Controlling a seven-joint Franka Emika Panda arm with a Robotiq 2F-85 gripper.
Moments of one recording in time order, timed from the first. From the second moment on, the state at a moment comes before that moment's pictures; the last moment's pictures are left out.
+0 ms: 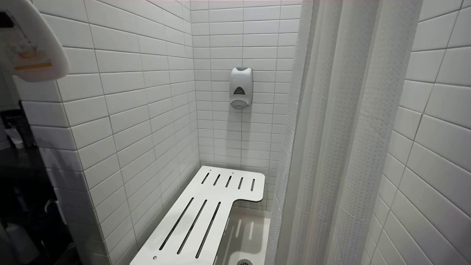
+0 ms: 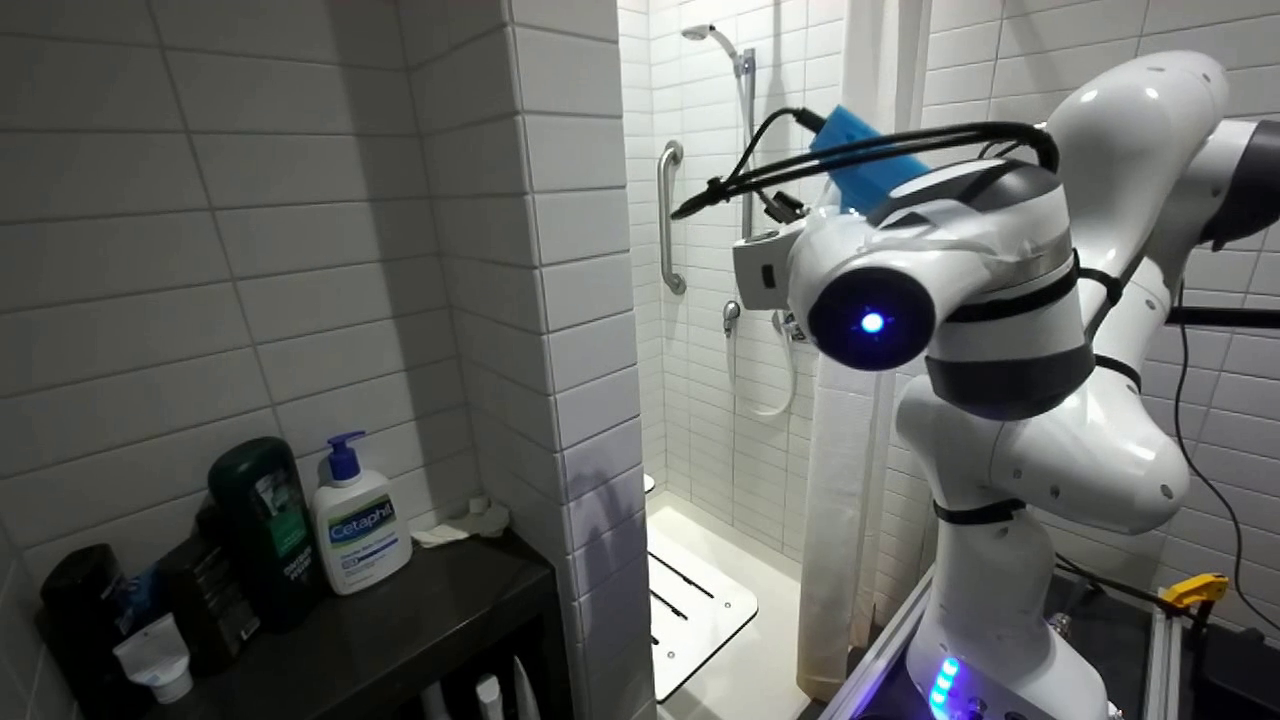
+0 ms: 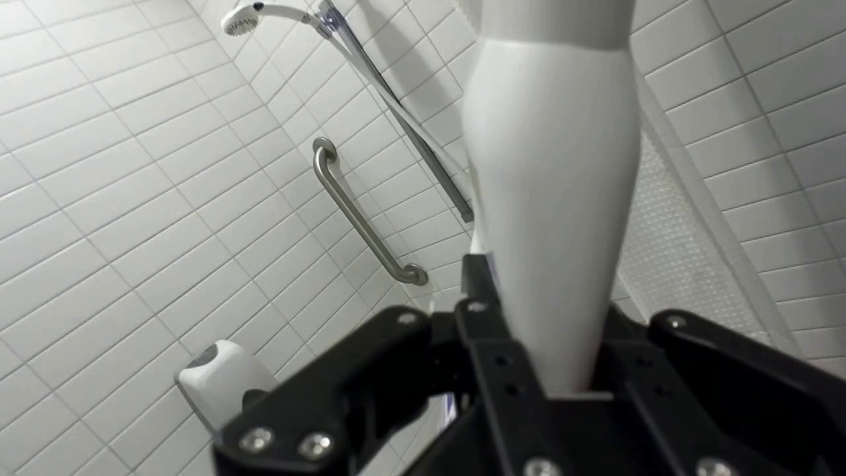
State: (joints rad) arm 1.37 -0.93 0.07 -2.77 -1.34 0.79 -0.63
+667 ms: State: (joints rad) arm 1.37 -1.10 0.06 -2.74 -1.47 0.90 -0.59
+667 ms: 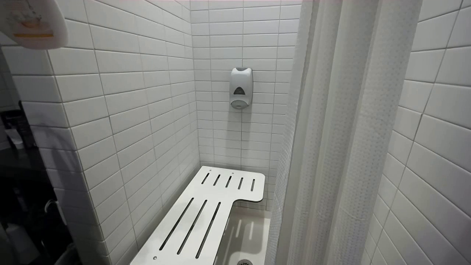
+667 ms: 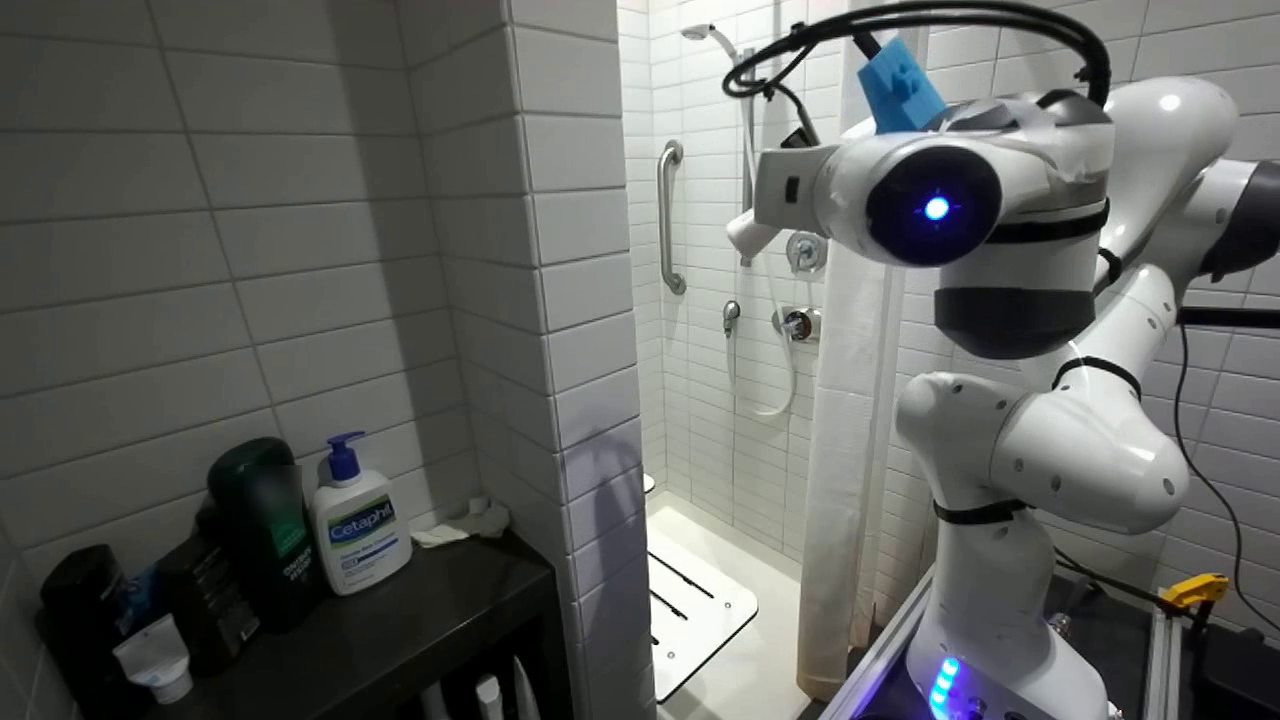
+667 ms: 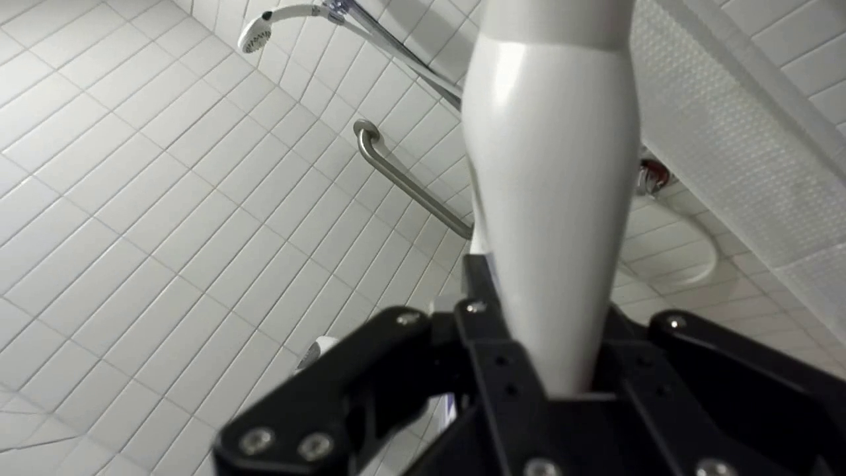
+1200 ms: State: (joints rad) arm 1.35 -1.18 0.09 -2.81 -1.26 0.91 -0.41
